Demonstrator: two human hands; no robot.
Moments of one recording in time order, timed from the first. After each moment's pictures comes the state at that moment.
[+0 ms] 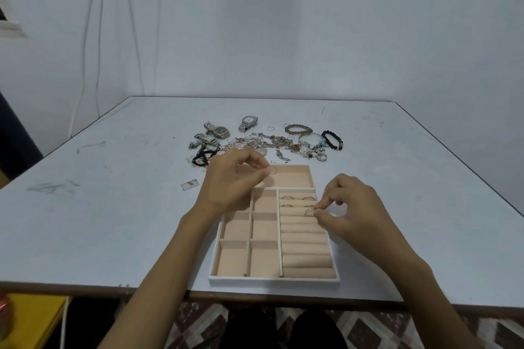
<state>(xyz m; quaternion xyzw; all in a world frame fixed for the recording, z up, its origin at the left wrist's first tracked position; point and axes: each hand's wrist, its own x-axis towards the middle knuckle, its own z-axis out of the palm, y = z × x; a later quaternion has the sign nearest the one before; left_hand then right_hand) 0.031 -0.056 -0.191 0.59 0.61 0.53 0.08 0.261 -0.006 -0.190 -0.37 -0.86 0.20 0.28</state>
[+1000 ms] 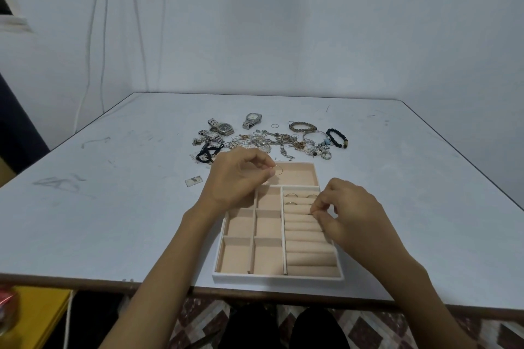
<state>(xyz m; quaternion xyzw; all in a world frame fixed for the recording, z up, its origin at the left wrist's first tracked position) 0.025 -0.054 -0.196 0.61 0.60 0.51 0.08 0.250 -0.020 -0.187 -0.39 -0.89 0.11 0.21</state>
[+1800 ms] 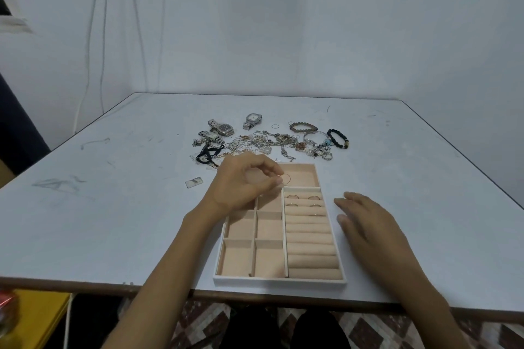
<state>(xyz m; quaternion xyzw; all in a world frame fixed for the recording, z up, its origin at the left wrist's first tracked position) 0.027 -0.053 -0.197 0.64 0.58 0.50 0.11 0.279 -0.013 -0.215 -0.47 -0.86 0.14 0.18</state>
